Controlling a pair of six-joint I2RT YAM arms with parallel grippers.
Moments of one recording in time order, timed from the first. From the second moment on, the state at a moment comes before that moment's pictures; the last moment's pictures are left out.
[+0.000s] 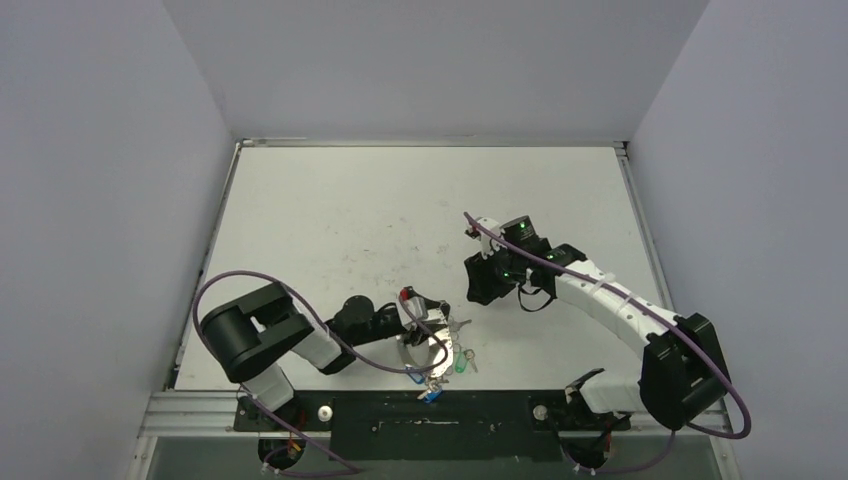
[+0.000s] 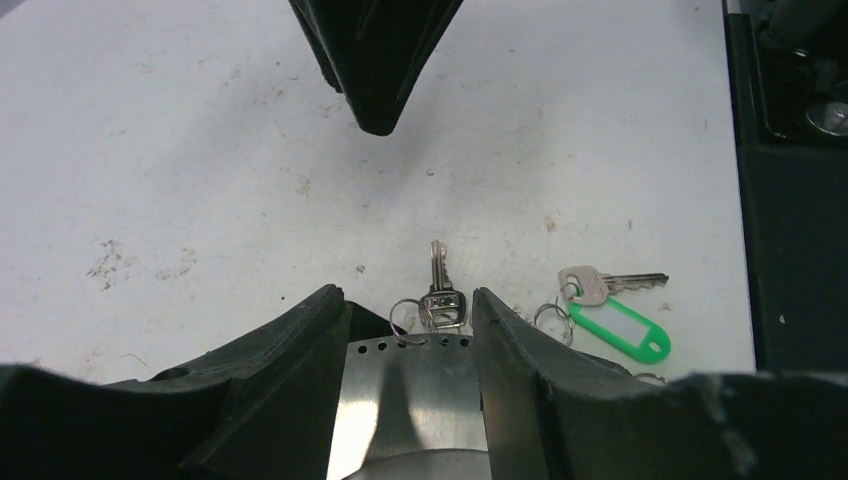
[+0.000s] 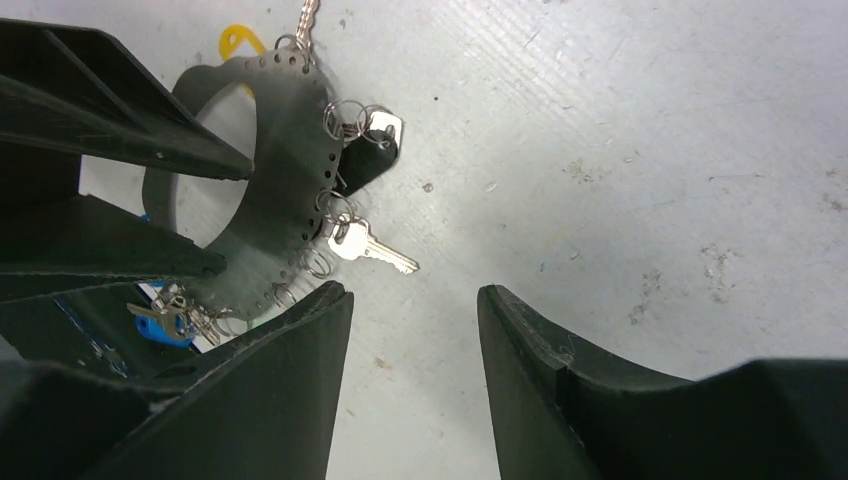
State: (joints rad) left arm -0.92 1.67 0.22 1.39 0.34 0.13; right arm 0.55 1.33 0.86 -0.52 -0.35 -0.04
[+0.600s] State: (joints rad) left arm -0.87 1.56 1.02 -0.14 0.40 0.17; right arm 0.23 1.20 0.71 -0.40 -0.39 0.14
